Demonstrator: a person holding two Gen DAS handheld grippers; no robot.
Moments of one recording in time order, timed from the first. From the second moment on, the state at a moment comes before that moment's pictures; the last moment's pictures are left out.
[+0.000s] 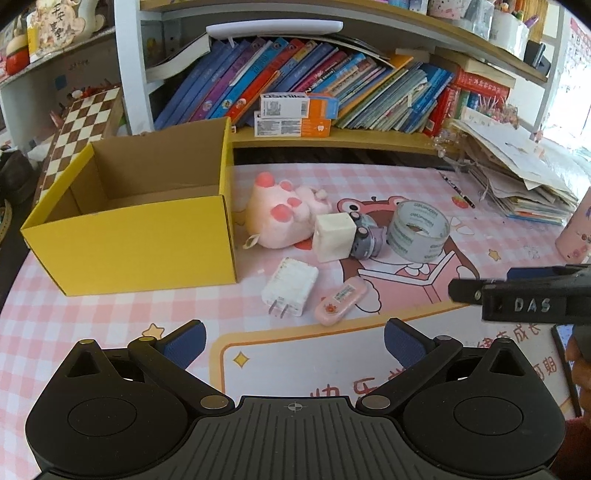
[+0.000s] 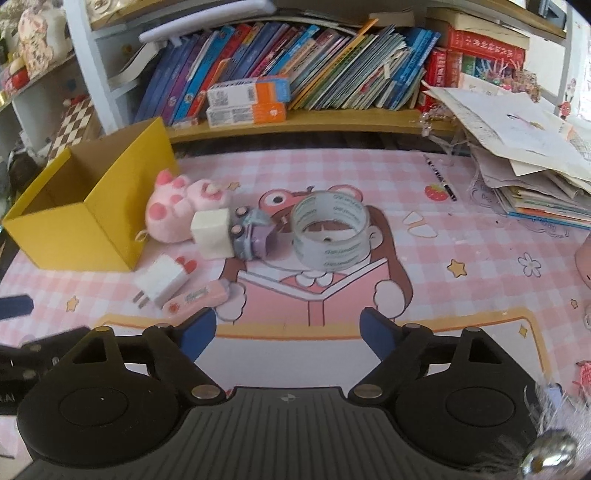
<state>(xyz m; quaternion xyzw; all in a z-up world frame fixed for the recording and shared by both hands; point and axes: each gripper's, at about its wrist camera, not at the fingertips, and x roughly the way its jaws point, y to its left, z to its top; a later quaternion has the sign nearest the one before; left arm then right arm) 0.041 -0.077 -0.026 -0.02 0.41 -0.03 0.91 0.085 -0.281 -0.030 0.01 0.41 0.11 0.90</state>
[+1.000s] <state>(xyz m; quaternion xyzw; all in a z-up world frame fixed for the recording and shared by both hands) 0.098 -0.109 -0.060 0.00 0.44 -0.07 0.89 0.143 -0.298 -0.053 0.04 0.41 0.12 0.90</state>
